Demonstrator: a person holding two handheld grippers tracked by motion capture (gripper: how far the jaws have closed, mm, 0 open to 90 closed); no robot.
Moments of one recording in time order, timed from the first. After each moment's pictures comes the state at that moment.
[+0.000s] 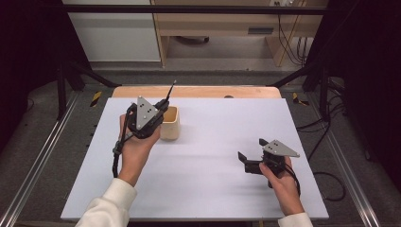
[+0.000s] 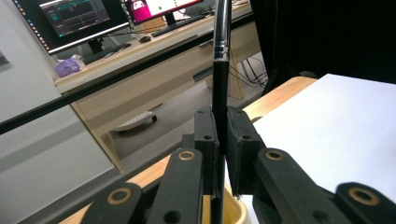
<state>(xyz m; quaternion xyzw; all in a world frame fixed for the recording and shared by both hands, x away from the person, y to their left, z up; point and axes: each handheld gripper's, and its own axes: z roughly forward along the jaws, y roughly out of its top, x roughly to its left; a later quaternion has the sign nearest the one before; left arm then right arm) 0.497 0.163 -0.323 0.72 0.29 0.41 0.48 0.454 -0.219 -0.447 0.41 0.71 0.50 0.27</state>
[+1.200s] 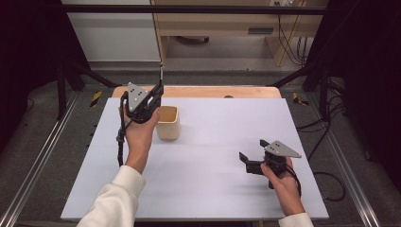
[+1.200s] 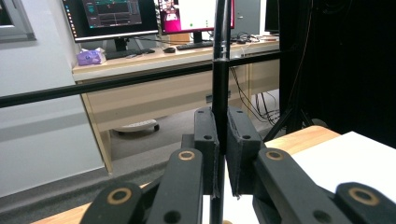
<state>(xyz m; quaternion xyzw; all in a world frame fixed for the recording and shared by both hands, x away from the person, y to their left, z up) 0.535 0.171 -0.321 0.64 0.37 0.40 0.55 0.454 -0.224 -0.451 0.41 0.71 0.50 0.27</state>
